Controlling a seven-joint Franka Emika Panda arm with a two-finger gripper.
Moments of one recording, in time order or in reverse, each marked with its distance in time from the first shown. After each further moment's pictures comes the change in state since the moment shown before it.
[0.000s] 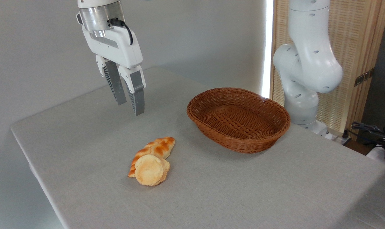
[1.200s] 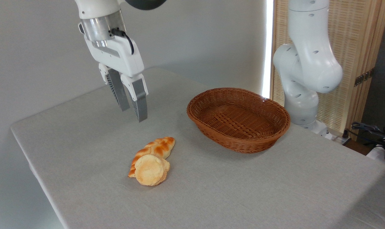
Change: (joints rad) arm 0.000 0.011 -0.002 -0.043 0.000 0.021 0.003
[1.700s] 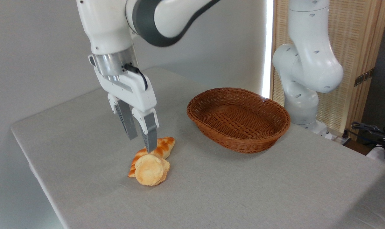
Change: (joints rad) arm 0.029 0.000 0.062 -0.165 0.006 0.194 0.063
